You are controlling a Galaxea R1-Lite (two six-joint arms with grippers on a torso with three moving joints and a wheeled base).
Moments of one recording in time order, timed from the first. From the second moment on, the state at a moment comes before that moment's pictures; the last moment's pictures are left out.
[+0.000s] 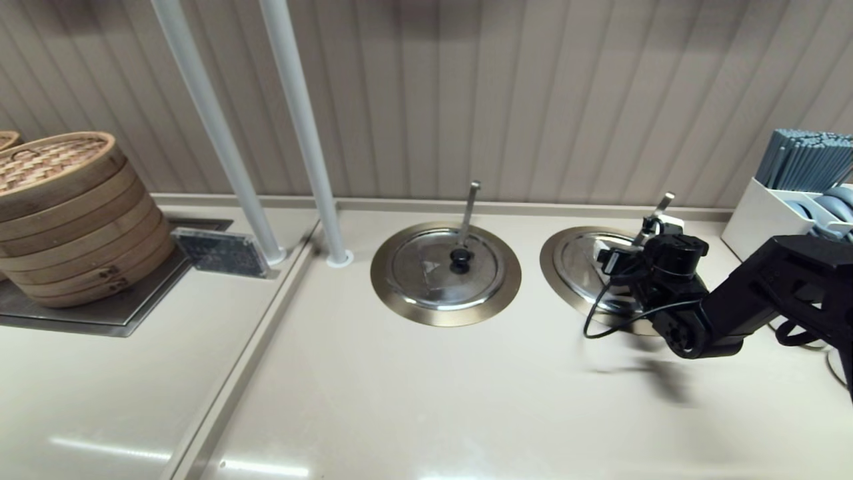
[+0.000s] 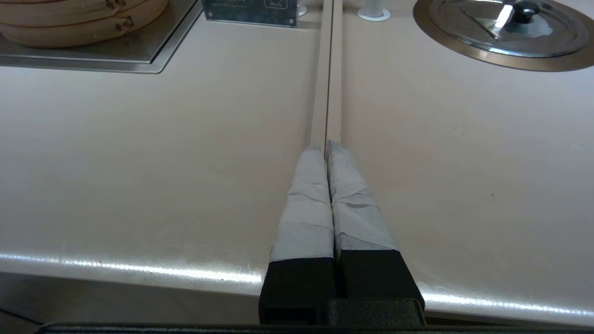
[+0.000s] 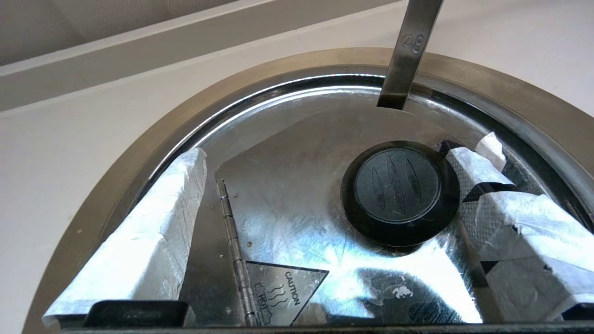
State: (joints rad) left arm 0.00 0.00 0.00 -0.01 0.00 0.00; right arm 0.03 2.36 -1.11 -1.16 -0.29 0.18
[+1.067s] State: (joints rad) left arm 0.00 0.00 0.00 -0.01 0.00 0.00; right arm 0.17 2.23 -0.98 -1.19 -0.31 0.22
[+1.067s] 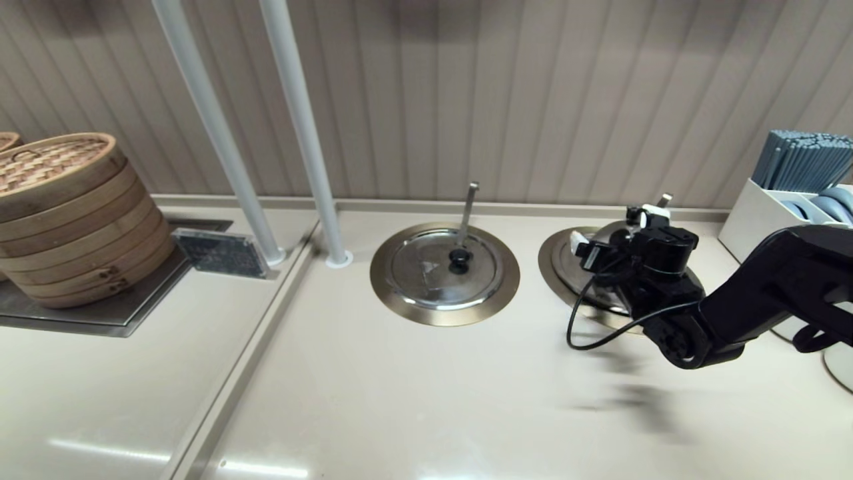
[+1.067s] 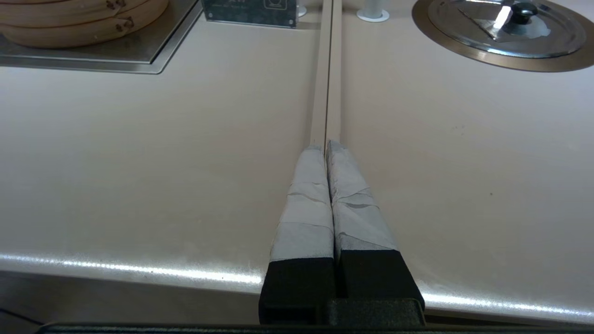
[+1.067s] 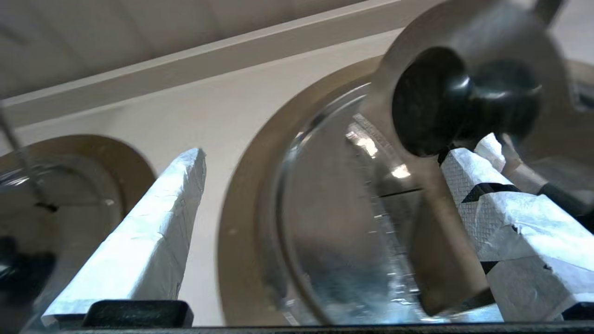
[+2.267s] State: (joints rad) left arm 0.00 0.00 0.00 -0.01 0.00 0.00; right arm 0.11 2.24 -1.00 -1.24 -0.34 0.15
